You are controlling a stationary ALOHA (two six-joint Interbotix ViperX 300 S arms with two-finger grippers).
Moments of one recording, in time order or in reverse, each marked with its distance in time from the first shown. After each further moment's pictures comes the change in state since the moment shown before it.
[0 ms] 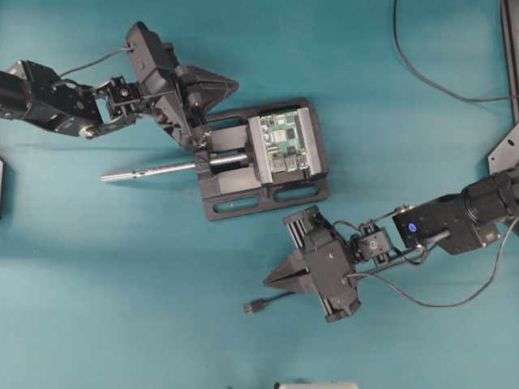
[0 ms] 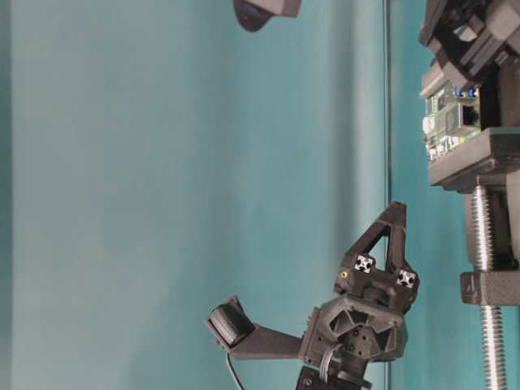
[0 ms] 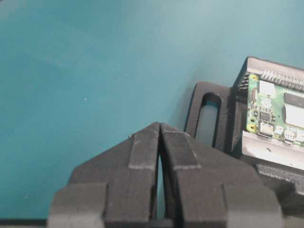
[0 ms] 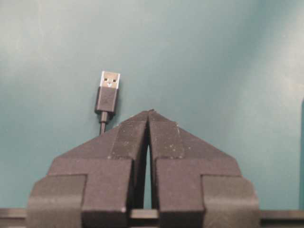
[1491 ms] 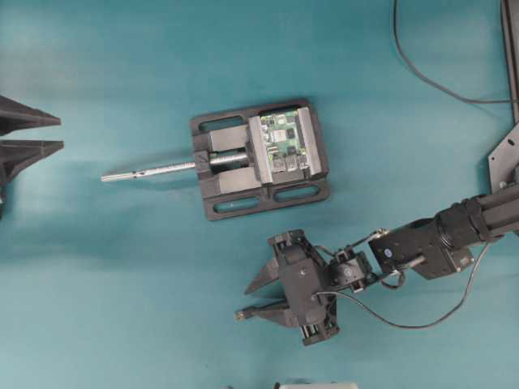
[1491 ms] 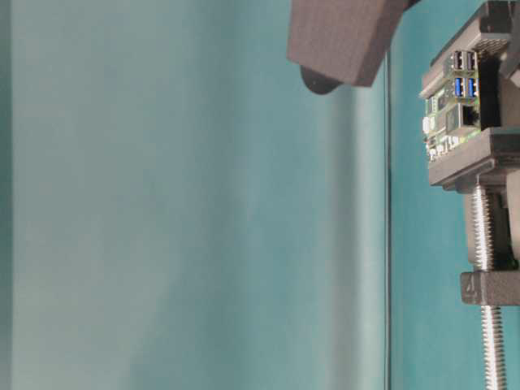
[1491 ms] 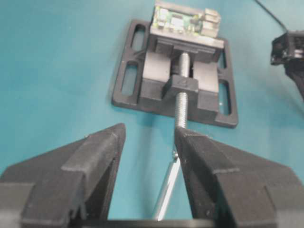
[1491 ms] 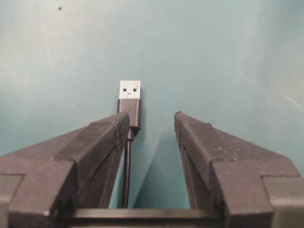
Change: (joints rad) left arm -0.074 -1.470 0.641 0.038 0.790 -0.041; right arm 0.066 0.107 -0.140 0.020 0.160 0.115
